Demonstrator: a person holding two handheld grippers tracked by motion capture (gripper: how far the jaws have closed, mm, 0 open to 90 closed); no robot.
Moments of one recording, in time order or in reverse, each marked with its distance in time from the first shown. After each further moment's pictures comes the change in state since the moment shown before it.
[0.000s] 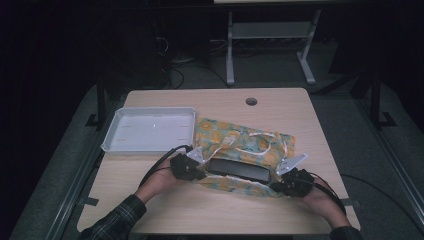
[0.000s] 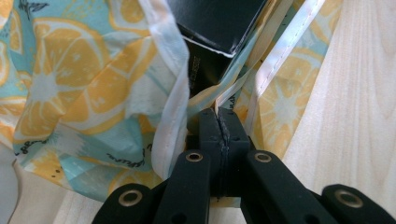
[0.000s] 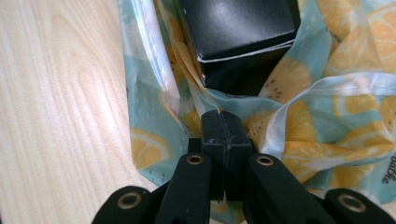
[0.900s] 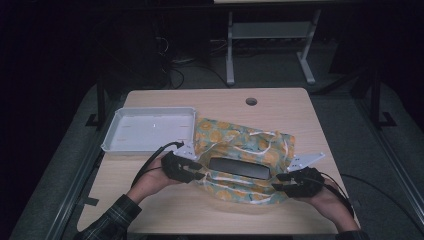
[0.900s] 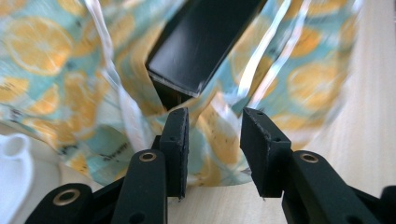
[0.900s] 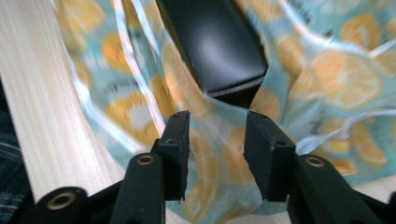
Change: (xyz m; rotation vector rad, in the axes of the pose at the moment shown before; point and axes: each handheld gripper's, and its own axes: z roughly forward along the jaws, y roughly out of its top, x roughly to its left) left arm -0.018 0.004 -0.051 -0.164 0.033 0.007; right arm 0.008 -0.001 -0.036 -0.161 -0.042 0.057
